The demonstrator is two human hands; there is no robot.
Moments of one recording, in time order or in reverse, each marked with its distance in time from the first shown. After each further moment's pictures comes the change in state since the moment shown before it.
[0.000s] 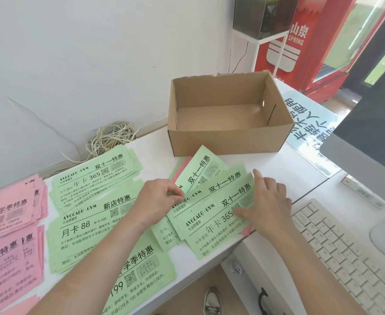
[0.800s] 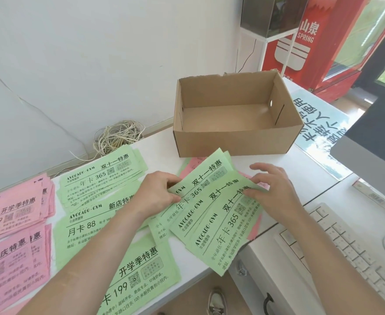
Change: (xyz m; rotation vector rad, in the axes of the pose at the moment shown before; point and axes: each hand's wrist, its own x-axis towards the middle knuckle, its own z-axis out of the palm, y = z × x) left_hand 0.008 0.004 -0.020 -0.116 -0.068 -0.062; right_hand 0.029 0.005 -0.021 0.518 -0.039 -0.188
